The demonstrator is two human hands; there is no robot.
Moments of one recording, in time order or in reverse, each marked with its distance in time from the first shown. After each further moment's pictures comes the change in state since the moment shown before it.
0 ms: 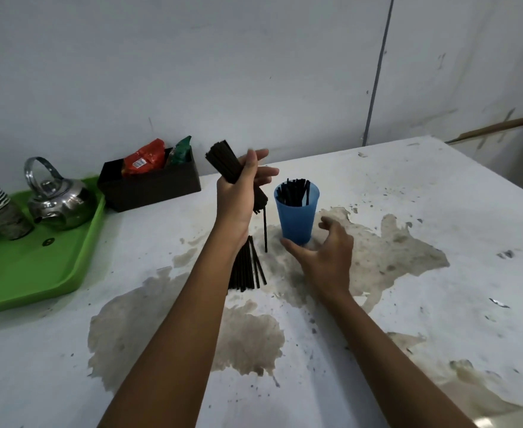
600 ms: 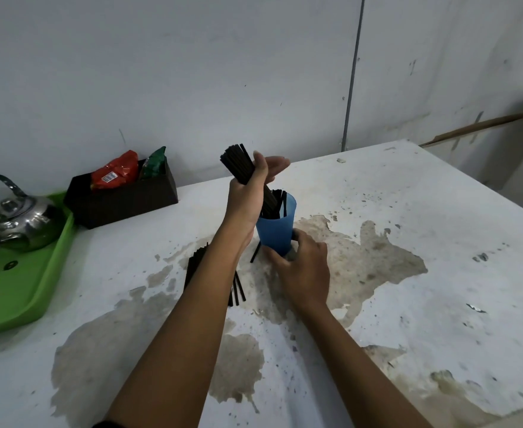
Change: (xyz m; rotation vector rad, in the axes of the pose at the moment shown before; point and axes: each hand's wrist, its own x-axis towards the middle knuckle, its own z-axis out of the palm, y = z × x) left_hand 0.018 -0.010 0.051 0.056 -0.208 -0.037; right_hand 0.003 -0.006 0.001 -0.077 -0.033 0.048
